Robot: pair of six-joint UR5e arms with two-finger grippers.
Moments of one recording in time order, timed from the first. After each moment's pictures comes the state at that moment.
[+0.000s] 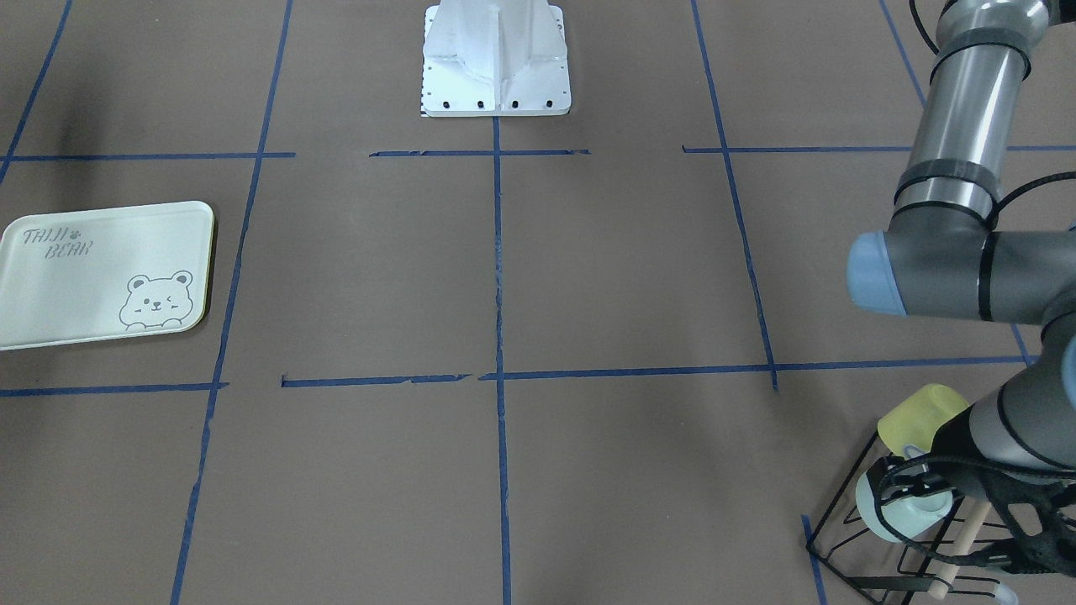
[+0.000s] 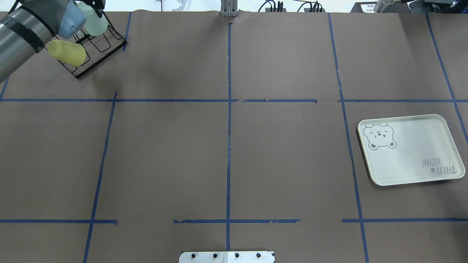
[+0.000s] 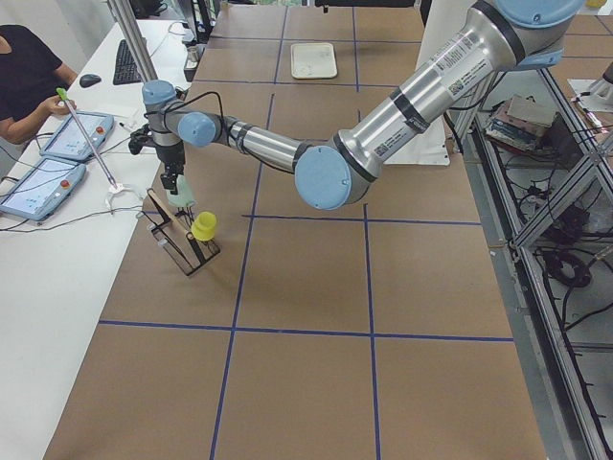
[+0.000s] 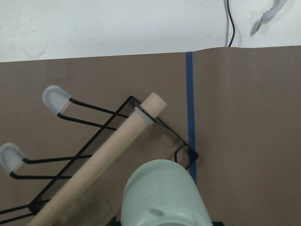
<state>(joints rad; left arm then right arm) -1.18 -2.38 -1.13 -1.68 -2.14 -0.58 1.37 -1.86 2.01 -1.49 2.44 -0.10</state>
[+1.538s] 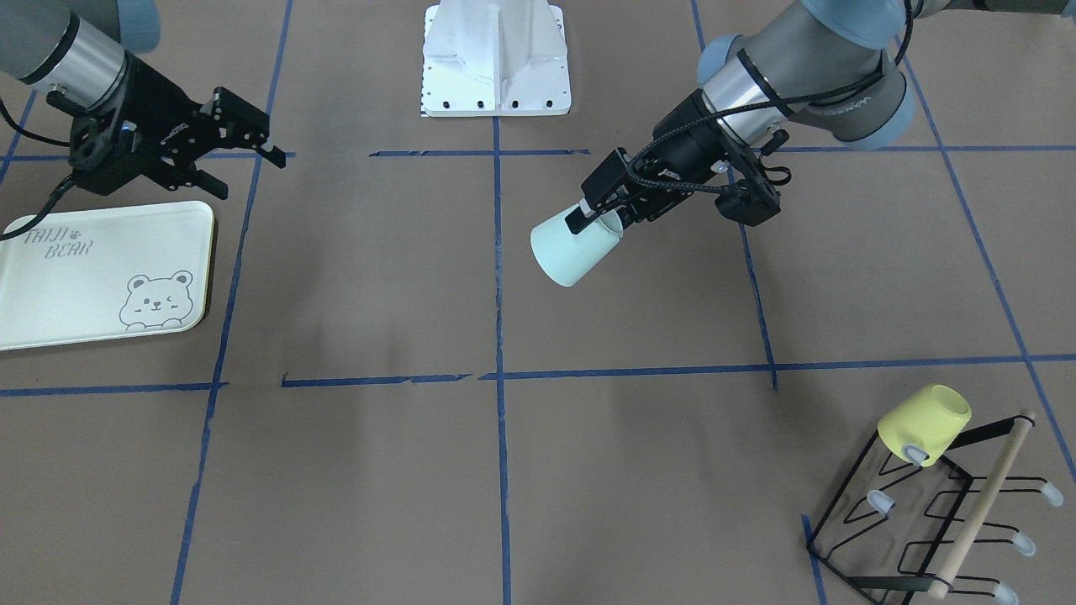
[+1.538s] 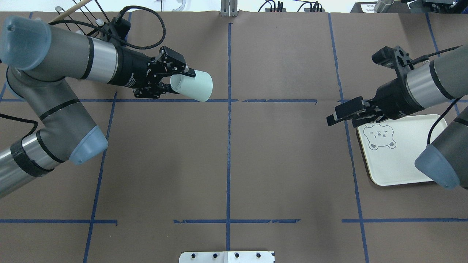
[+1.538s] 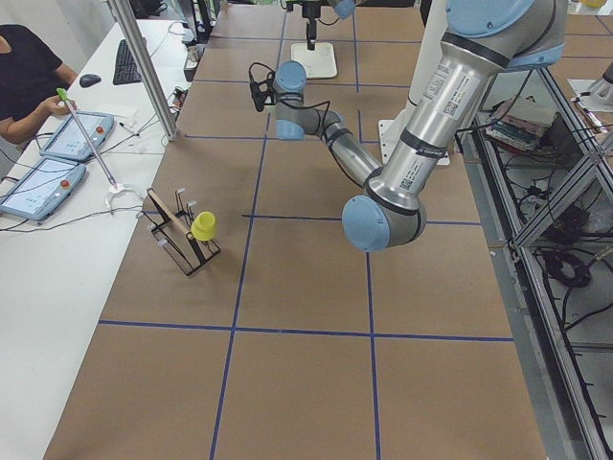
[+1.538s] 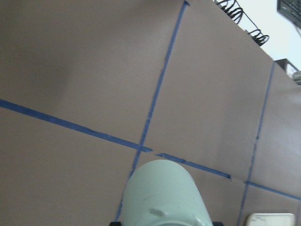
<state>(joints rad) -0.78 -2.06 -1.70 -2.62 -2.12 -1.95 0.88 -1.42 2.01 -0.95 2.41 1.19</state>
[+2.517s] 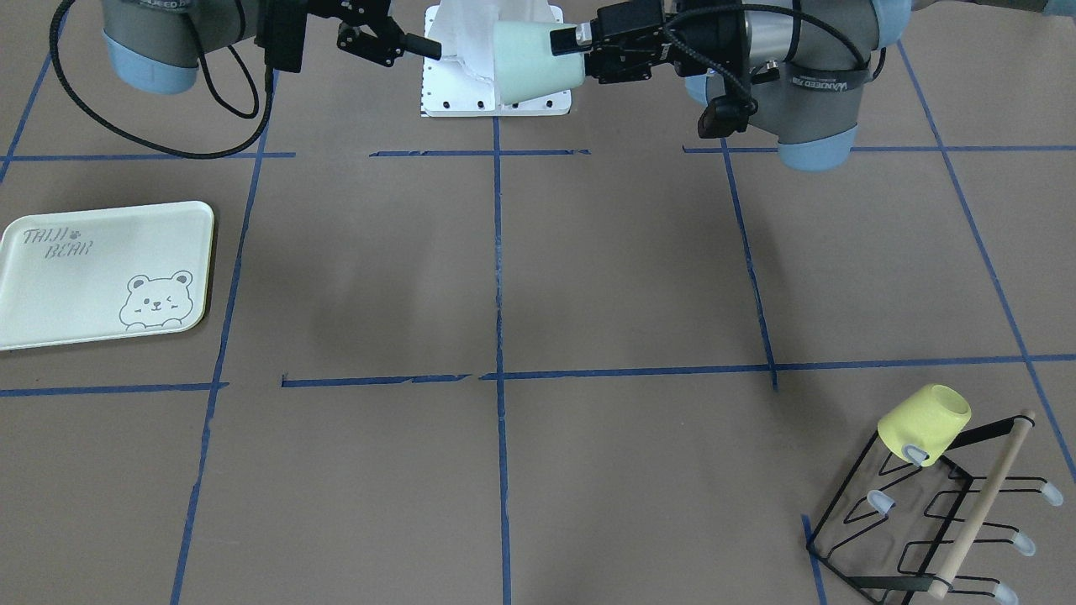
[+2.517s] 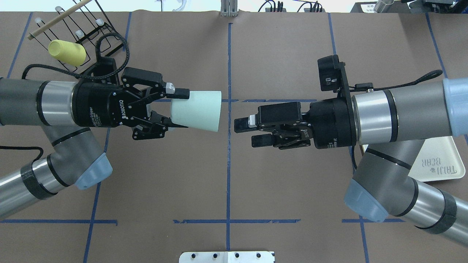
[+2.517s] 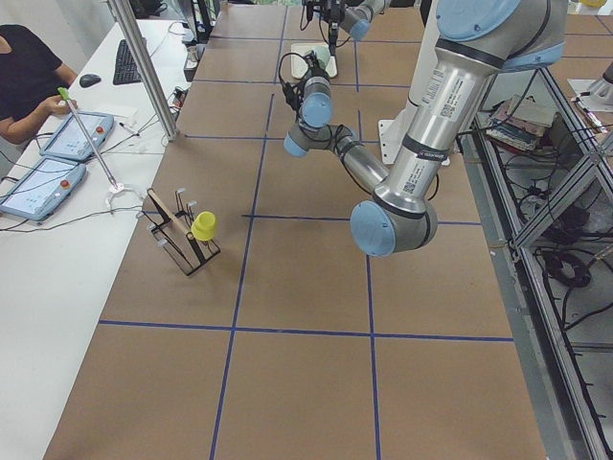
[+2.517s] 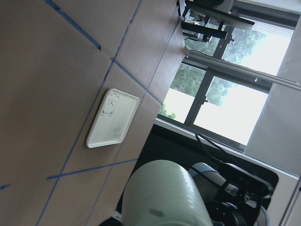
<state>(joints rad) -0.68 -2.00 -1.69 -3.40 -2.04 -2.49 0.60 -1.17 1.97 -0.29 2.09 1.82</state>
